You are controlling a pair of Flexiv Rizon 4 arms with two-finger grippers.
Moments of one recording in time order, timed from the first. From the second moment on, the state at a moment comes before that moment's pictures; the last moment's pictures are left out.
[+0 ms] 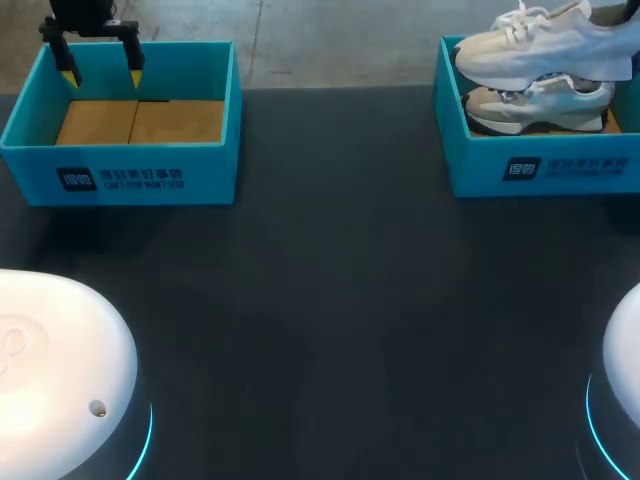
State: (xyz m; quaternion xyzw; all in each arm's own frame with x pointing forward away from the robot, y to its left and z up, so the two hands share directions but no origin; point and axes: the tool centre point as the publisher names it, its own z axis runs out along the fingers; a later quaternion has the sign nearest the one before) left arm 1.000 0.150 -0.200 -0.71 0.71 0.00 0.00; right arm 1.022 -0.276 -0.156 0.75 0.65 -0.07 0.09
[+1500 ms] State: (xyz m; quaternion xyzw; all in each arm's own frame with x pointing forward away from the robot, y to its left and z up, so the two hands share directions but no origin) left arm 1.000 0.150 -0.200 -0.71 0.71 0.00 0.00; right arm 0.832 -0.049 -0.164 0.74 0.66 -0.07 0.08
